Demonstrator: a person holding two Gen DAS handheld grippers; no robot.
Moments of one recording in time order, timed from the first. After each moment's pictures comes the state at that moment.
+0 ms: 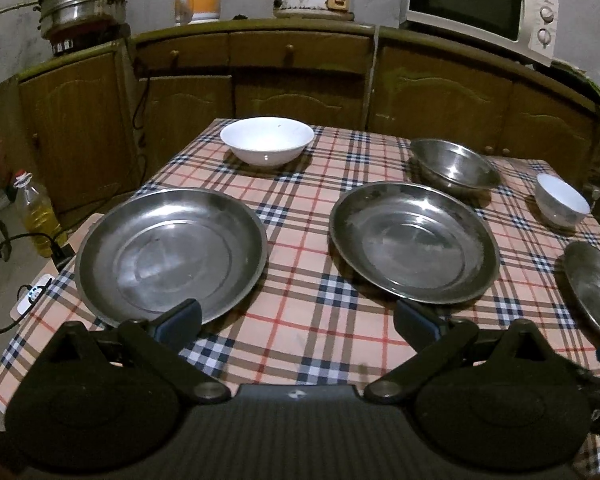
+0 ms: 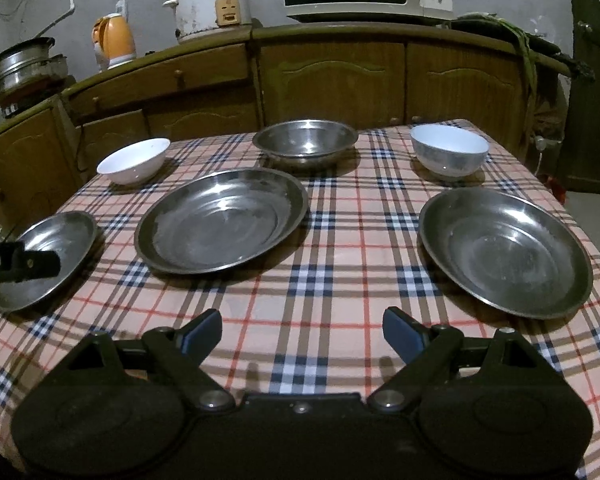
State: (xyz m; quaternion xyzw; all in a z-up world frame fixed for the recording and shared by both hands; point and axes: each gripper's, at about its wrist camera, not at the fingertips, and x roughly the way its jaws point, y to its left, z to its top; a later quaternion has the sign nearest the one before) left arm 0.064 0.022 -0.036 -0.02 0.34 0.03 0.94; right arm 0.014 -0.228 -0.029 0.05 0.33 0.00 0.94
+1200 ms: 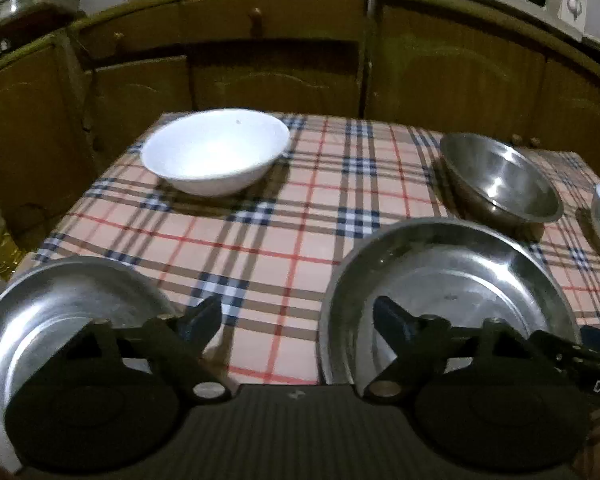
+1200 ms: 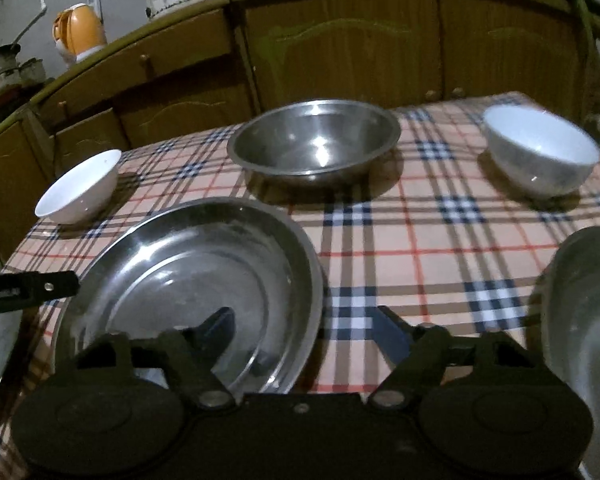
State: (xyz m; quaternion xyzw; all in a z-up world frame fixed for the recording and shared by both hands) left arm 0.232 0.013 -0.076 0.00 0.37 0.01 0.93; right arm 0.200 -0.237 -0.079 0.09 0.37 0.03 0.92
